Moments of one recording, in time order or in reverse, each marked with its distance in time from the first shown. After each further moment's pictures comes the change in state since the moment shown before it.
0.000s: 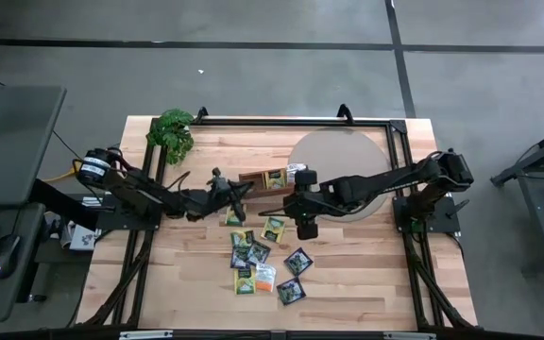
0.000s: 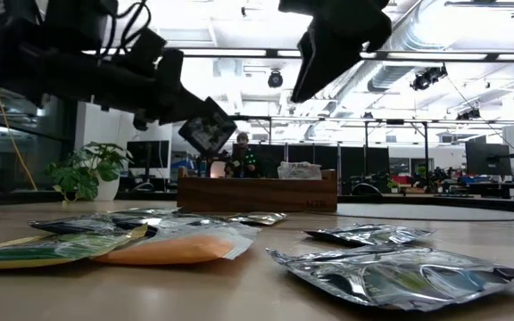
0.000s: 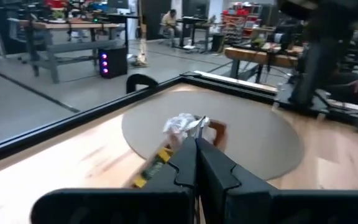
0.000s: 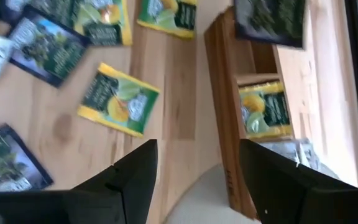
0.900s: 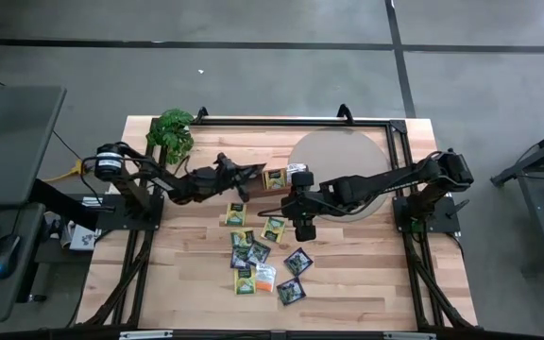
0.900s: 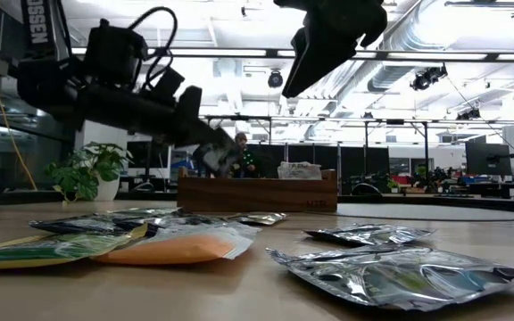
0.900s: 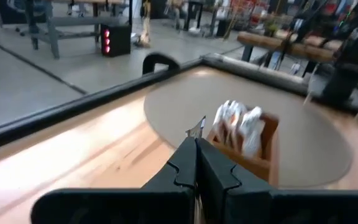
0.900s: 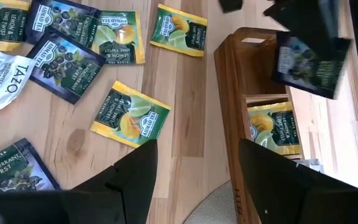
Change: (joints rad) left arm 0.296 0.105 0.016 0.038 0.295 -0.065; right arm 0.000 0.001 0.000 0.060 -0.040 -0.027
